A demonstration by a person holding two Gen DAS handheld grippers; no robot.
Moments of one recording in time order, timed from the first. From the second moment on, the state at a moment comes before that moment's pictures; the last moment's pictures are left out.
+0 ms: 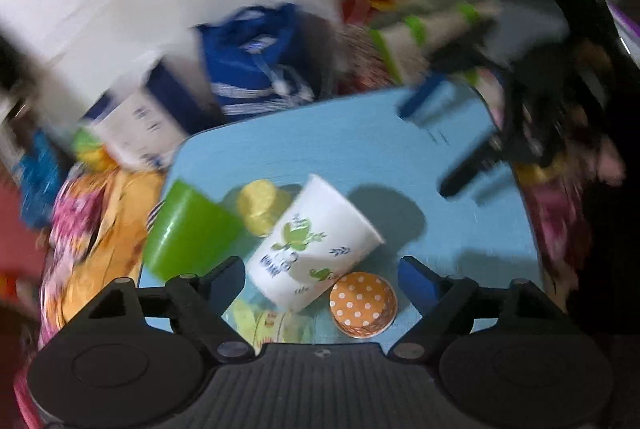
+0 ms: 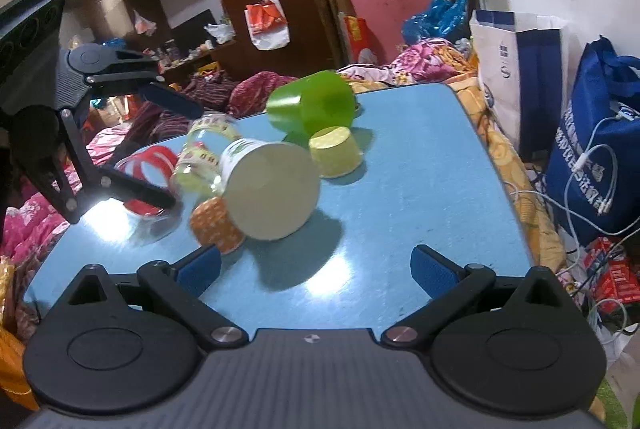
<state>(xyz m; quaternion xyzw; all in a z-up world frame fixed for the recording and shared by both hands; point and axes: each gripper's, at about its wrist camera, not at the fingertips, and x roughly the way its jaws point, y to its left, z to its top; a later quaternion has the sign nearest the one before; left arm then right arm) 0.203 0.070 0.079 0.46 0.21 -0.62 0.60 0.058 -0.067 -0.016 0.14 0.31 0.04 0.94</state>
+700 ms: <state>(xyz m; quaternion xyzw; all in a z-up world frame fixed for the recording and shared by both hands) 0.206 0.001 0.047 0.59 0.20 -0.62 0.46 0.065 -0.070 -0.015 0.13 0.32 0.05 0.94</state>
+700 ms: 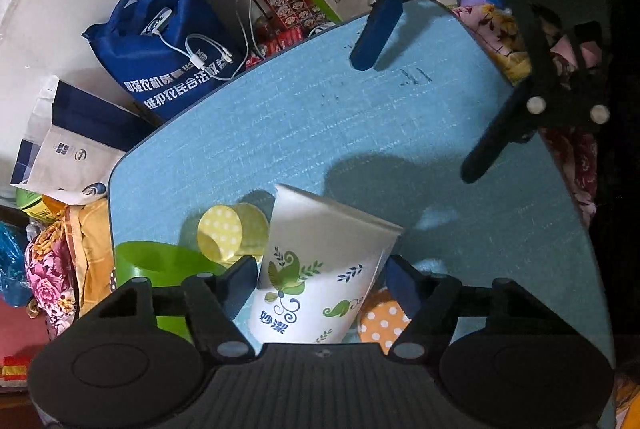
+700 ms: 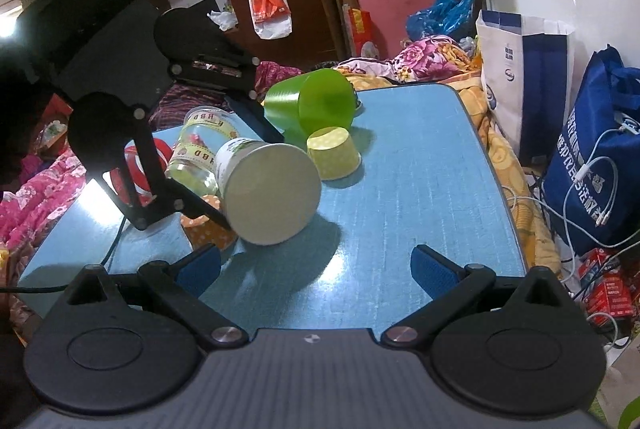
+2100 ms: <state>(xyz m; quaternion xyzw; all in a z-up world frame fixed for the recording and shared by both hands) 0.187 0.165 0.037 -0.03 0.51 -0.36 0.78 0.052 -0.059 -0.018 0.24 0.31 0.17 0.90</state>
